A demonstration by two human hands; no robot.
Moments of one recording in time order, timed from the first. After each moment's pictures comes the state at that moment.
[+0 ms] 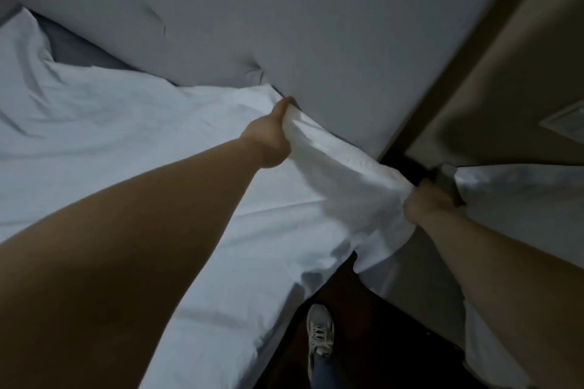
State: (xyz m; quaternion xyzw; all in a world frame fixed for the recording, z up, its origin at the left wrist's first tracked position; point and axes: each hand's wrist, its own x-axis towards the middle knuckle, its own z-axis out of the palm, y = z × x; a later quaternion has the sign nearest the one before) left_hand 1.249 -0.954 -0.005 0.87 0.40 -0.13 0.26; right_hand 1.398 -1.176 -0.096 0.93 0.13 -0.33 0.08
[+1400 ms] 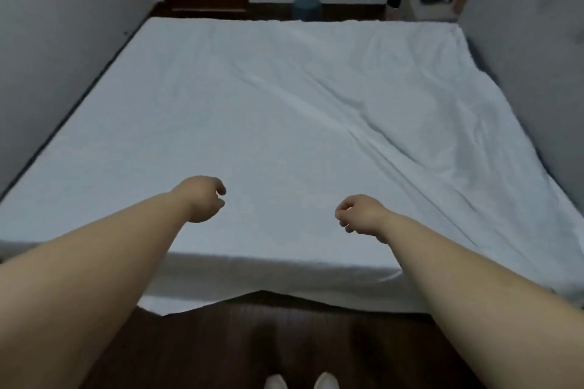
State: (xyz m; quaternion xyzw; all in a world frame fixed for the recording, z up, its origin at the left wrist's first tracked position) left_hand 0.389 -1.380 0.098 0.50 0.81 -0.11 0.27; right_hand 0.675 -1.289 0.054 0.60 0.62 -0.51 0.04
